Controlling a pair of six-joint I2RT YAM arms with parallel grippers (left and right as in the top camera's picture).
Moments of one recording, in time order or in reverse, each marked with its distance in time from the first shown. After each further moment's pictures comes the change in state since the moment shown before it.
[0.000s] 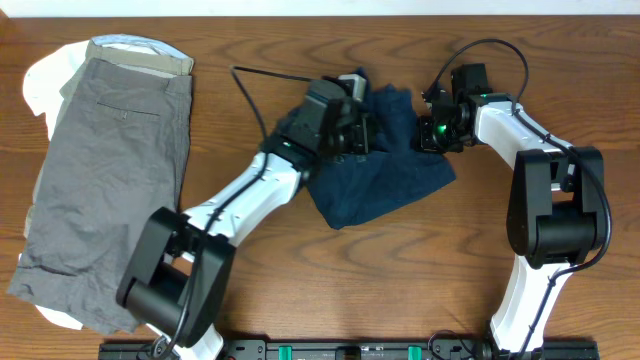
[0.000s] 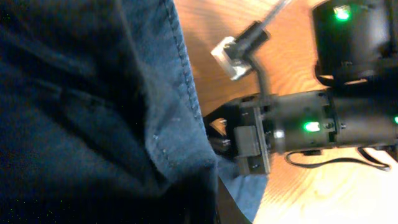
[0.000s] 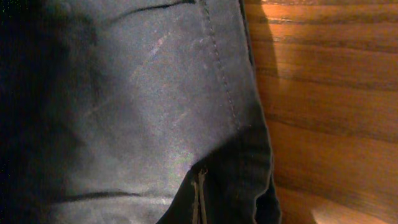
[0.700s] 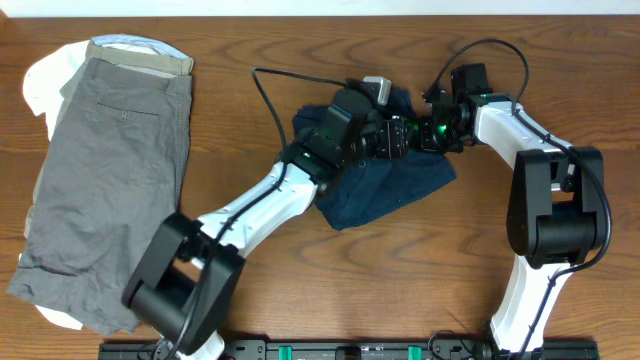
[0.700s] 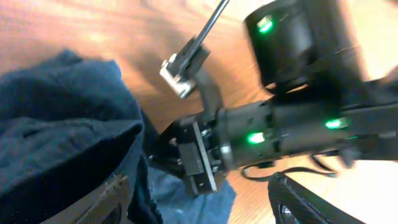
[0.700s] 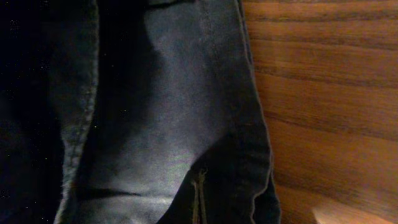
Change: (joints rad) left arm -0.070 -0.034 0.000 0.086 -0.056 -0.018; right arm 0.000 0.000 0.000 0.000 -0.005 0.010
